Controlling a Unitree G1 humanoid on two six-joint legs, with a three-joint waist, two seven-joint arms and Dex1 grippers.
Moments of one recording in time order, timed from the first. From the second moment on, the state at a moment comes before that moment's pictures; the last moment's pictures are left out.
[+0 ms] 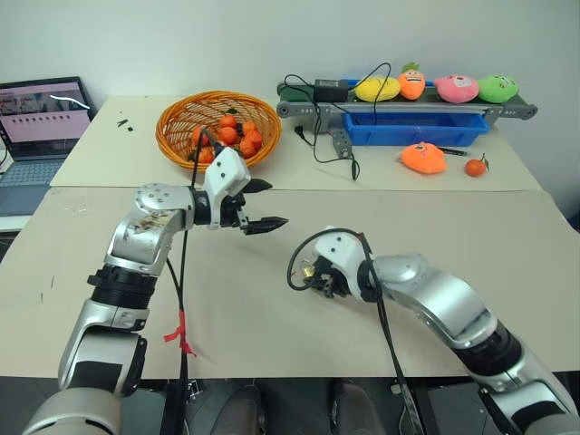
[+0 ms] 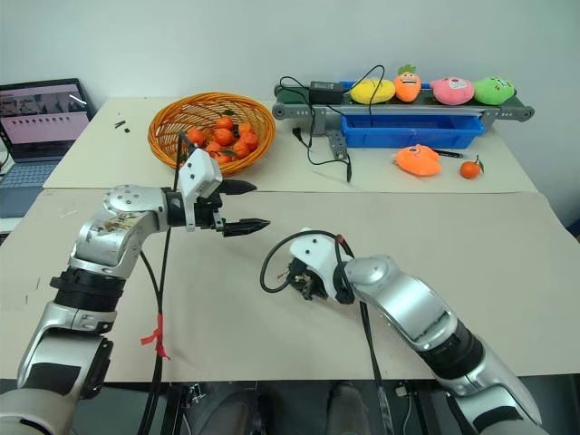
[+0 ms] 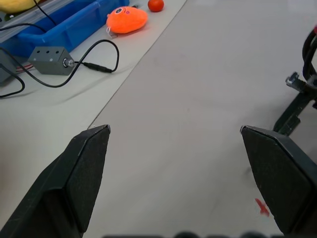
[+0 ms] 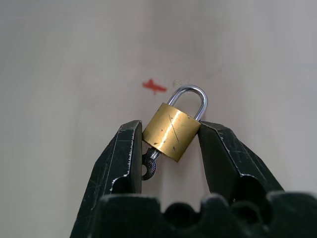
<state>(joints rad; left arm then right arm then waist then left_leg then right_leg) -0.74 0.60 -0.11 0.13 -0.28 0.43 -1.05 -0.63 -0.59 0.50 -0.39 0.29 1.01 0.56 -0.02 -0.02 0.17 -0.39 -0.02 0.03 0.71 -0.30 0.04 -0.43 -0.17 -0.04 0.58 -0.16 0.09</state>
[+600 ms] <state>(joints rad) -0.54 0.70 0.01 -0.17 -0.32 0.59 -0.92 -0.78 -0.45 0.68 0.01 0.06 0.53 0.90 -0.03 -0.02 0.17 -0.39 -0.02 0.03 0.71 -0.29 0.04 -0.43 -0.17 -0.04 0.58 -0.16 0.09</state>
